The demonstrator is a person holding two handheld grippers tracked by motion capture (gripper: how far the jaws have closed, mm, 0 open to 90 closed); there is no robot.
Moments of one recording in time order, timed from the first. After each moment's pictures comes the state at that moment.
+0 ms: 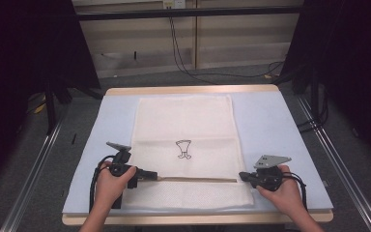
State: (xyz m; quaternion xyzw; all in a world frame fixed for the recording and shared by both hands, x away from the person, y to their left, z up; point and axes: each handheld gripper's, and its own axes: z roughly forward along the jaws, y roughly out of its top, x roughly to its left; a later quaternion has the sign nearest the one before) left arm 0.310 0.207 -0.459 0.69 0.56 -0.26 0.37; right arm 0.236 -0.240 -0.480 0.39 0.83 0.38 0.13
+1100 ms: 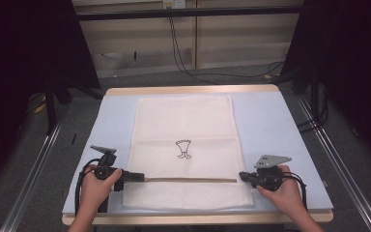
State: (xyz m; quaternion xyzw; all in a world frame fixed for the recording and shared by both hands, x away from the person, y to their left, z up) left arm 0.304 0.245 -0.458 0.68 0.57 -0.25 0.38; right arm 0.237 -0.240 -0.481 0.40 0.83 0.38 0.13
